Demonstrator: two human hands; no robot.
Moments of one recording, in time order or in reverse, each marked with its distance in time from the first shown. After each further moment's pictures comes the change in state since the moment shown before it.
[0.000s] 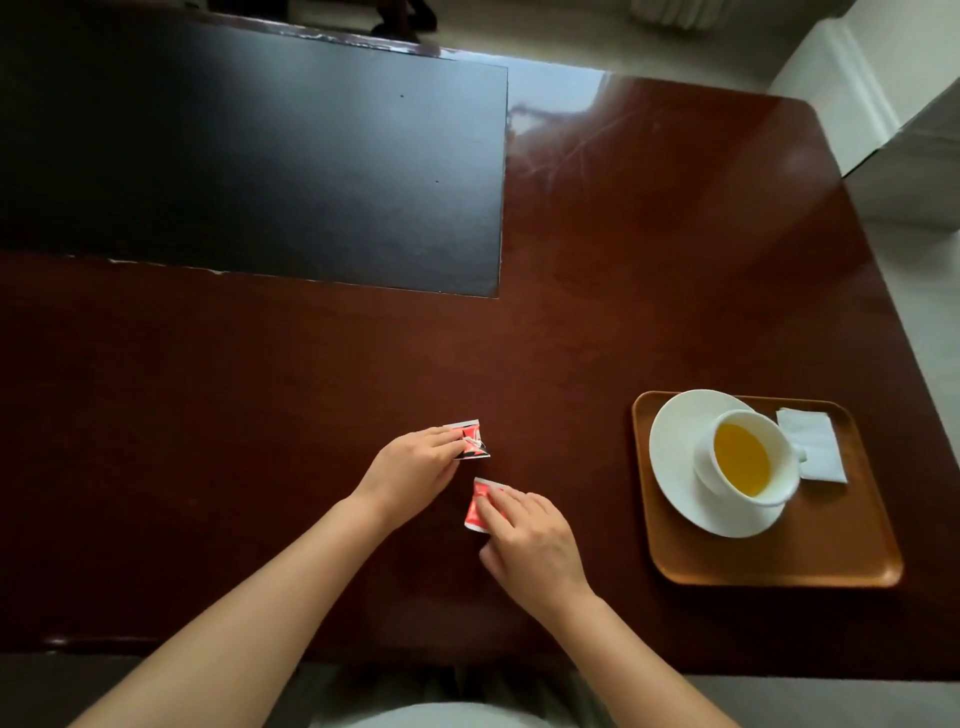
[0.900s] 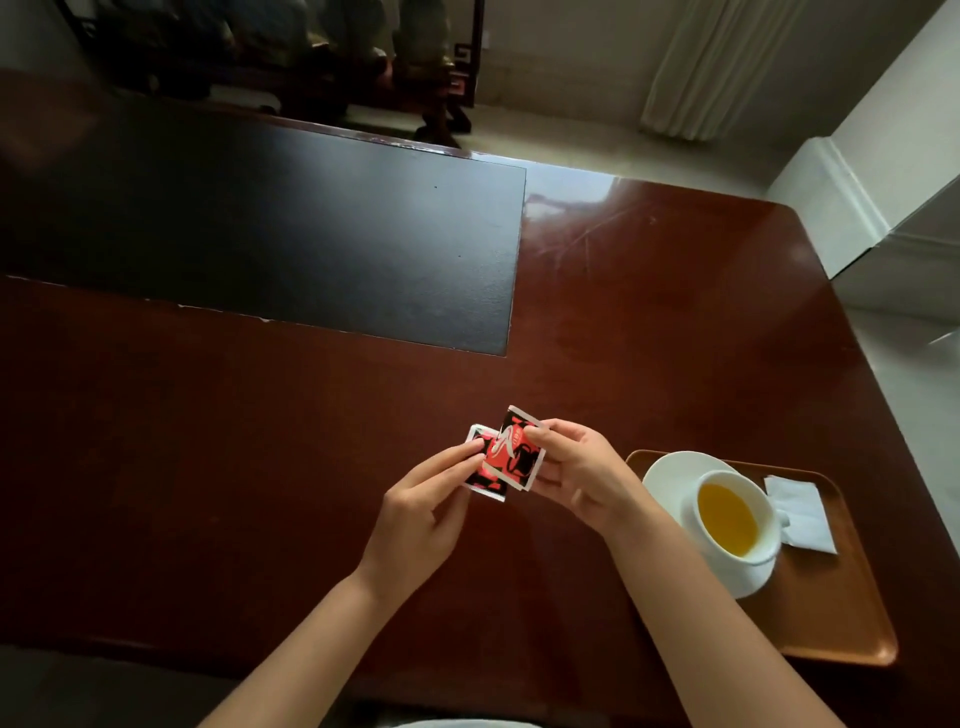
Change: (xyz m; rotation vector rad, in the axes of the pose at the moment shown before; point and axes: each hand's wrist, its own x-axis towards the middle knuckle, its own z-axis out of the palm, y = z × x) left_hand -0.015 0.073 -0.049 -0.425 0.555 -0.118; right_hand 0.073 0.033 -0.121 1.642 -0.198 0.611
